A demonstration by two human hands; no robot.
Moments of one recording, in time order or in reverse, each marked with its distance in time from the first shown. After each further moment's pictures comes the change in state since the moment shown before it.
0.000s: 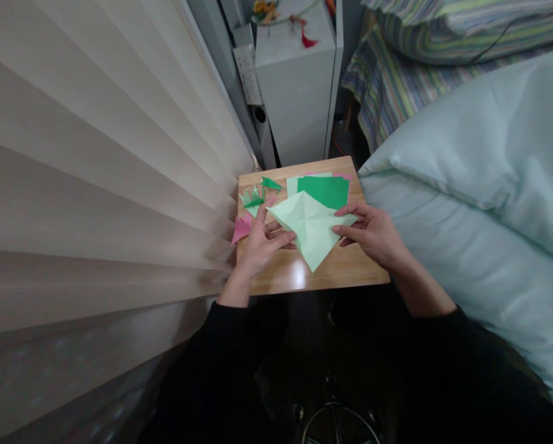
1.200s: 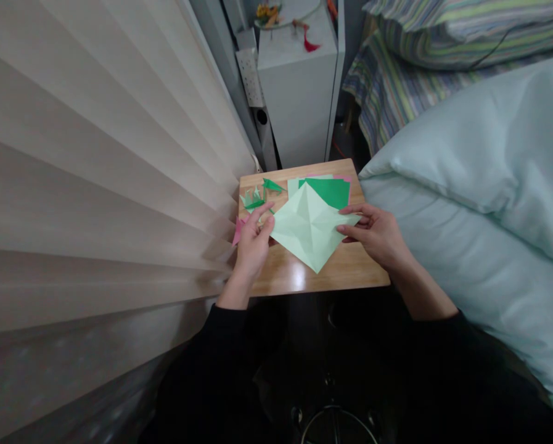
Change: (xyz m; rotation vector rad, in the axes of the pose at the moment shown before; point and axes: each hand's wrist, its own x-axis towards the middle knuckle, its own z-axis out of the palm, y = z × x) left_hand 0.005 -0.005 -0.007 0.044 0.237 0.053; right_hand 0.004 0.008 -0.005 0.008 0.072 0.004
